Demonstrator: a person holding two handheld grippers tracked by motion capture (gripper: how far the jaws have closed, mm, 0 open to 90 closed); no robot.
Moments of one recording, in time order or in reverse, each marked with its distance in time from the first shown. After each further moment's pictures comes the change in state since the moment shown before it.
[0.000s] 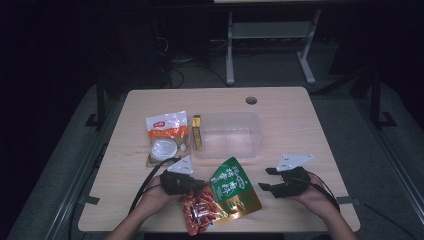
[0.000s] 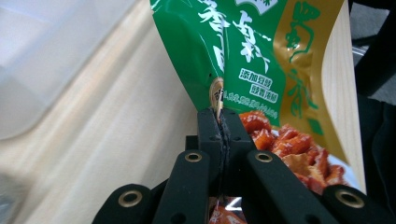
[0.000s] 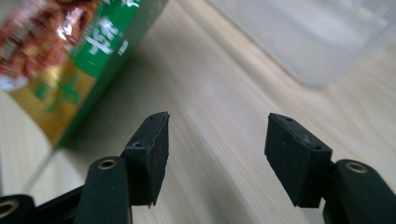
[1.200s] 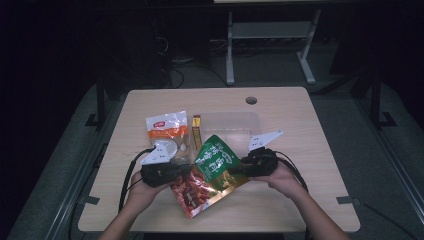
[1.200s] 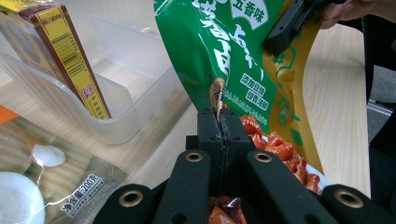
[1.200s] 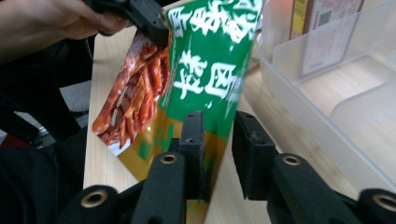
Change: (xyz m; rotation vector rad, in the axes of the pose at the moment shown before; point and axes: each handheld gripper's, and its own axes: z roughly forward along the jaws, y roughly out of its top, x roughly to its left) left arm 0.010 -0.002 -0.047 -0.198 0.135 -0.080; right arm 0.006 0.076 0.049 -0.085 0.297 -0.001
